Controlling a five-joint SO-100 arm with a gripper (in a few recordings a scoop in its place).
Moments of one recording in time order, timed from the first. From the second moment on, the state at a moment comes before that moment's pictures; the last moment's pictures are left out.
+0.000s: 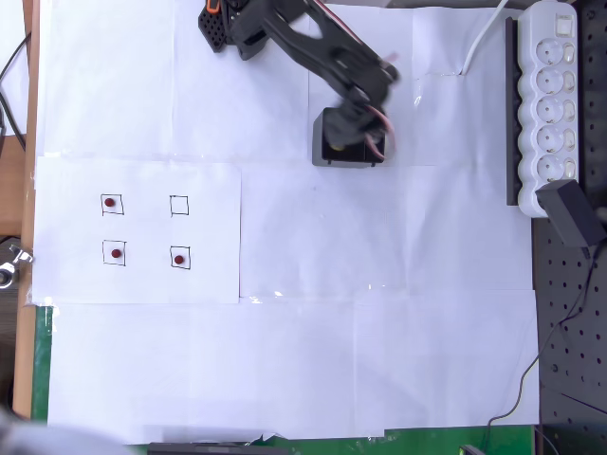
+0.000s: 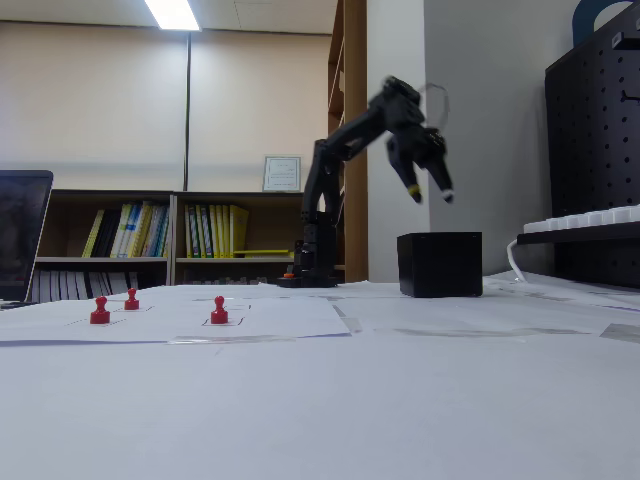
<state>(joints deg) -24.3 76.6 108.5 98.9 -97.6</state>
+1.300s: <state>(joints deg) 13.8 128.5 61.4 -51.1 -83.2</state>
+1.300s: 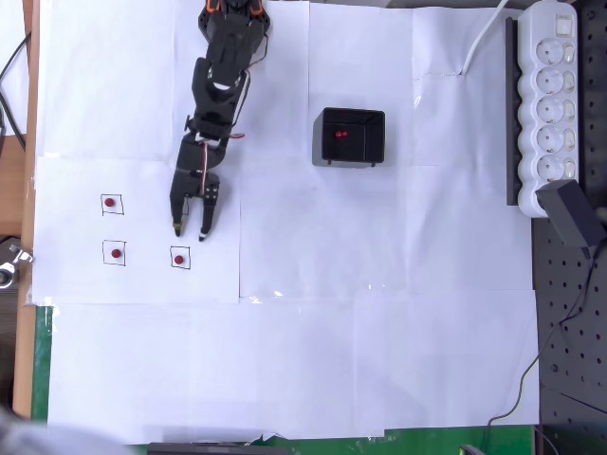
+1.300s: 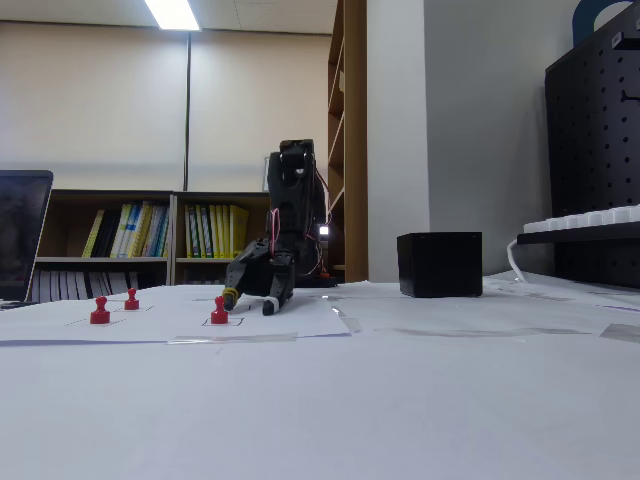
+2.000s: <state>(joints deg) 16.0 138.4 76.2 -51.1 -87.9</state>
